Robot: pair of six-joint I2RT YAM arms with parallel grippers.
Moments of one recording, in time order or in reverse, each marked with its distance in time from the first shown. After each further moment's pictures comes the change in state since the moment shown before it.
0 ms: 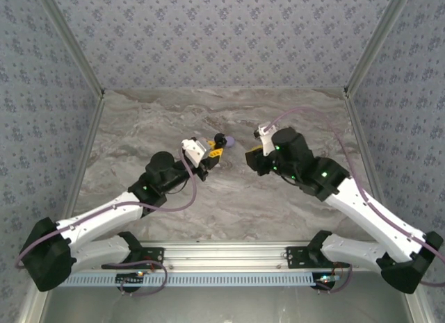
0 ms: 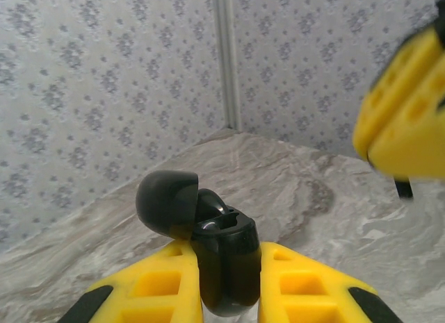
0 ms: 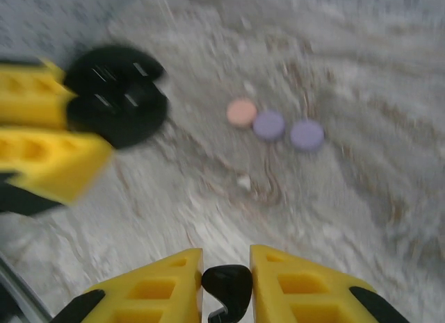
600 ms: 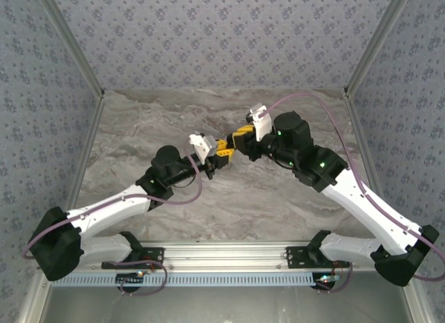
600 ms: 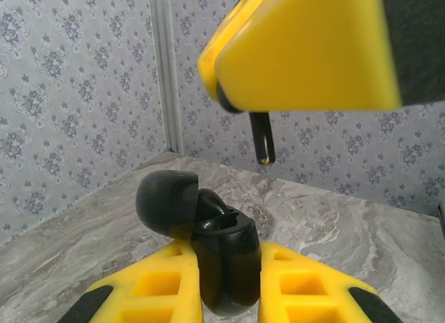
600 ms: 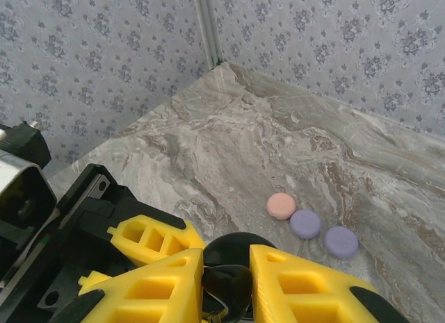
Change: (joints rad) left arm 0.000 0.100 0.061 0.093 0.175 -0.084; right arm -0.012 0.095 0.116 0.161 -0.114 -0.115
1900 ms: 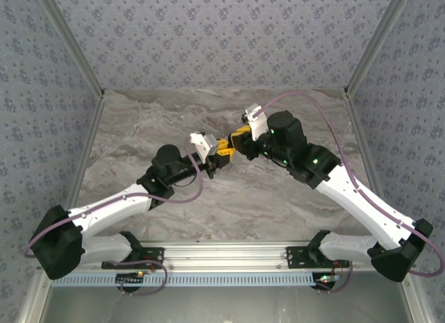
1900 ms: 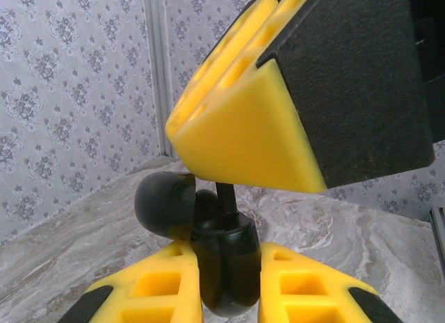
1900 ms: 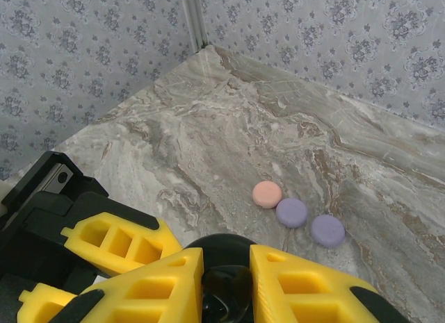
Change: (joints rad) left arm 0.000 0.011 0.011 0.013 0.014 -0.017; right arm 0.000 0.042 0.000 -0.010 0.037 -0.018
